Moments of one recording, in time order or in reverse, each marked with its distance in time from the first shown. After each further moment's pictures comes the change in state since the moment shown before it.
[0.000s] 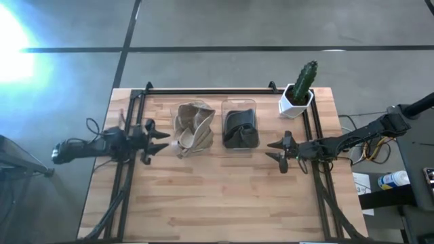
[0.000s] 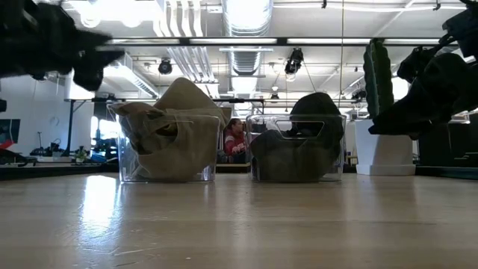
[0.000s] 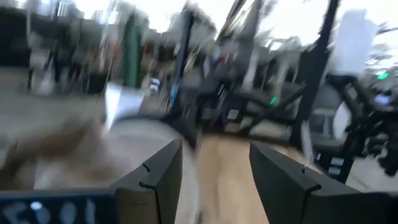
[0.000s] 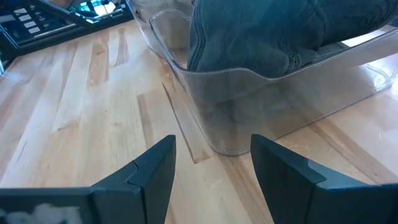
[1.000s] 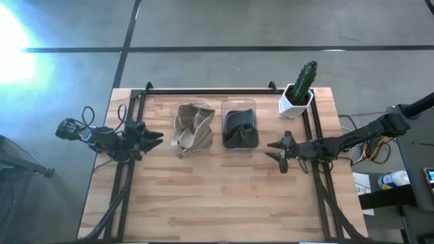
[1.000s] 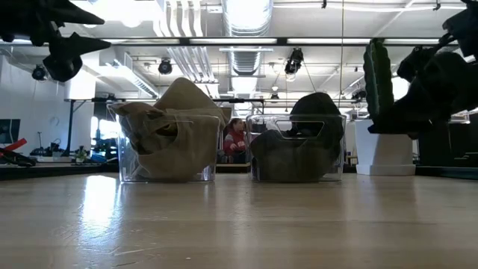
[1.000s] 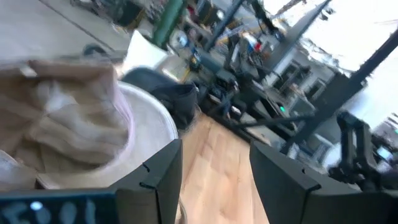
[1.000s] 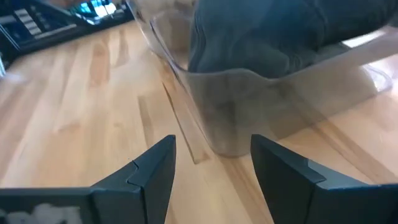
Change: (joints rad) left arm -0.433 0.156 0.316 -0.419 -0.563 -0.466; right arm 0.000 0.002 0.000 0.007 0.000 0.000
